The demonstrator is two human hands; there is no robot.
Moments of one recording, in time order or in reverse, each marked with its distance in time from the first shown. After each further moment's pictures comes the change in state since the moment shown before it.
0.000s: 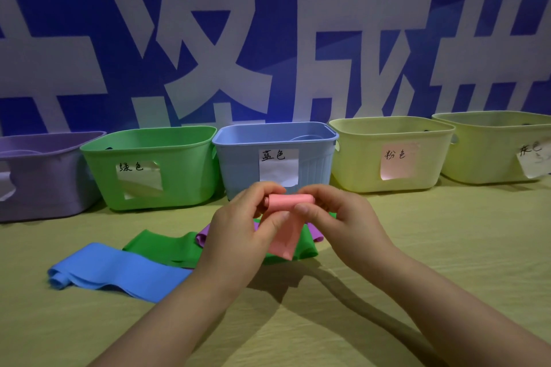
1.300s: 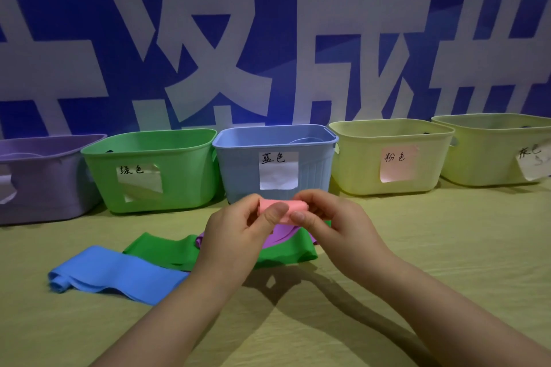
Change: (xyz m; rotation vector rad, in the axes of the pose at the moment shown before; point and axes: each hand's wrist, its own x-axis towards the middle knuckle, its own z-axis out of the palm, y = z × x) left_hand 0.002 -0.002 -0.002 -0.024 0.024 -0.075; right_hand -0.001 0.002 0.003 -0.059 -0.046 -0.036
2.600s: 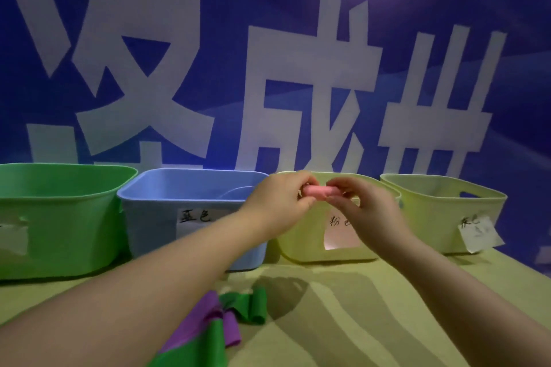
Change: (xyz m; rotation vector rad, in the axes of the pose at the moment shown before) left_hand 0.171 0.038 0.138 0.209 -0.295 0.334; right_hand 0.083 0.086 -0.146 -0.490 0.212 0.129
